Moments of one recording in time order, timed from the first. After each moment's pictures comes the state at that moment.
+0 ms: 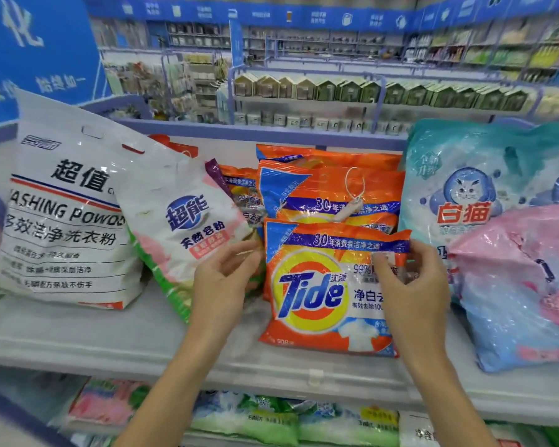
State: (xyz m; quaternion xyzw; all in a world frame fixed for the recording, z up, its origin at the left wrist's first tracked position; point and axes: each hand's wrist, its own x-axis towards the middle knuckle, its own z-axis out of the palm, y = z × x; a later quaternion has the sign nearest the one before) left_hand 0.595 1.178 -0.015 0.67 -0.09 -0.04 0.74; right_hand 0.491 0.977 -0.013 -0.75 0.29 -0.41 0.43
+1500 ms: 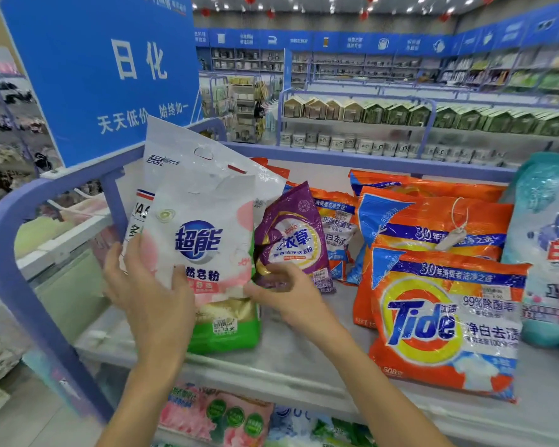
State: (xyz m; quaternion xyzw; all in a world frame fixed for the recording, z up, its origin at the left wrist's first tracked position) left_hand 0.660 1.367 -0.011 0.80 0.06 0.31 0.51; right_hand 0.643 1.179 -0.036 -0.77 0.07 -0.05 0.63
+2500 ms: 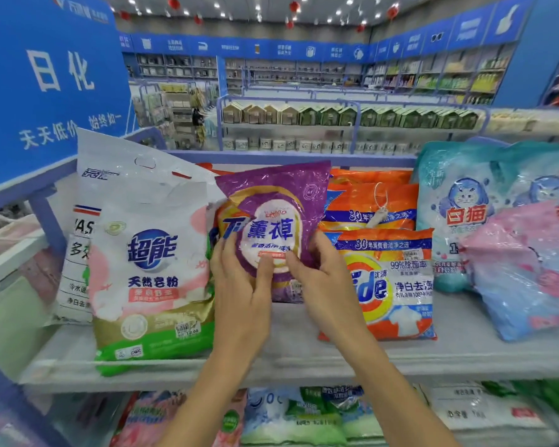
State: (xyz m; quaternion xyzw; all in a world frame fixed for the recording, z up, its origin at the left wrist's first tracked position) left_hand 0.611 1.256 -0.013 0.77 -0.21 0.13 0.59; right_hand 0.551 1.150 0.021 -0.73 0.10 -0.29 0.61
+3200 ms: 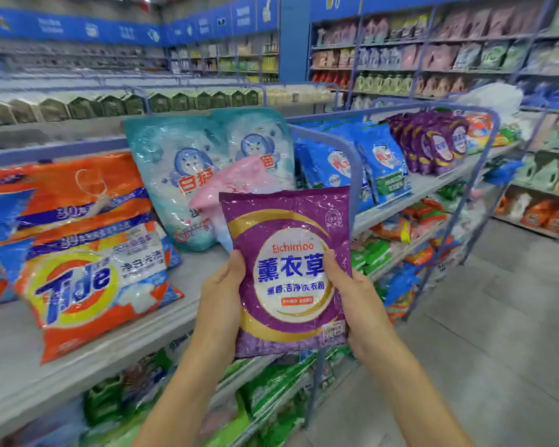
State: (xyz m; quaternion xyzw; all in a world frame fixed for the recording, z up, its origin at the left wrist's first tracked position) left_hand 0.354 1.046 -0.001 0.52 -0.26 -0.38 0.71; right_hand 0.197 0.975 -0.006 -0.49 0.36 -0.41 0.68
